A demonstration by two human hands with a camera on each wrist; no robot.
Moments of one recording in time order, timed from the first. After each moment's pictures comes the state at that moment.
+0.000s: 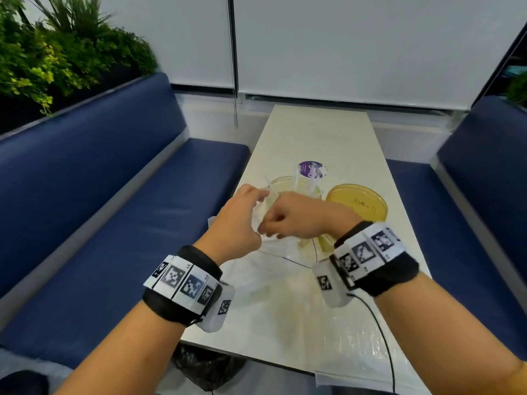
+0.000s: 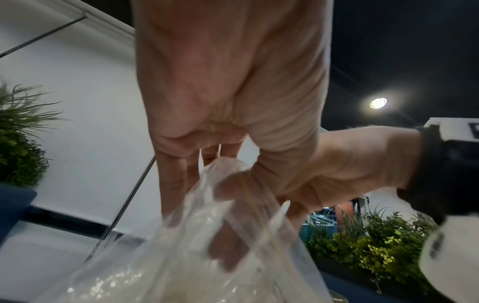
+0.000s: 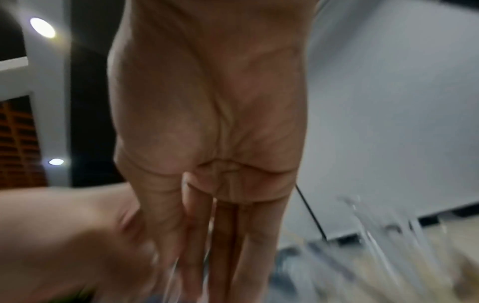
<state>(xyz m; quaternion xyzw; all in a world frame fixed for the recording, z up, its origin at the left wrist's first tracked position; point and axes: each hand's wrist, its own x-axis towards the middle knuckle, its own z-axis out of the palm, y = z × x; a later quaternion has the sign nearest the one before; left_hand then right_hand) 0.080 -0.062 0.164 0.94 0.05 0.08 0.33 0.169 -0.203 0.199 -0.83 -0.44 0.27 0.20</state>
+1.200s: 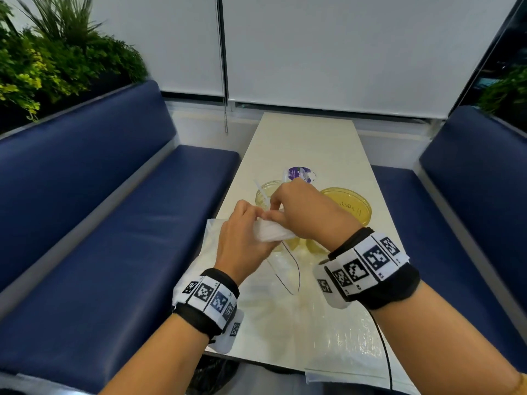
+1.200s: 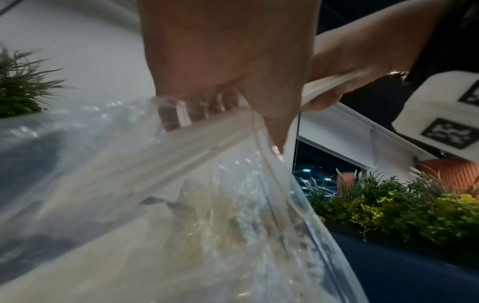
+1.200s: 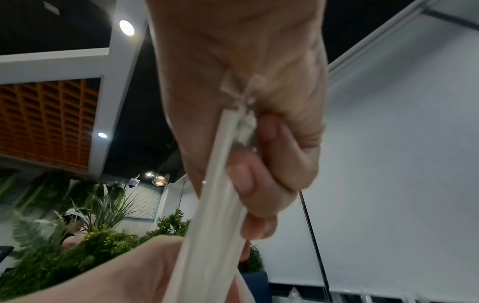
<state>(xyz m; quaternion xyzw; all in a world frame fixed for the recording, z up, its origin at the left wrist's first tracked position) 0.087 -0.096 0.115 0.91 0.10 0.22 0.32 0.146 -0.221 0.224 -0.91 -0.39 0.00 0.10</state>
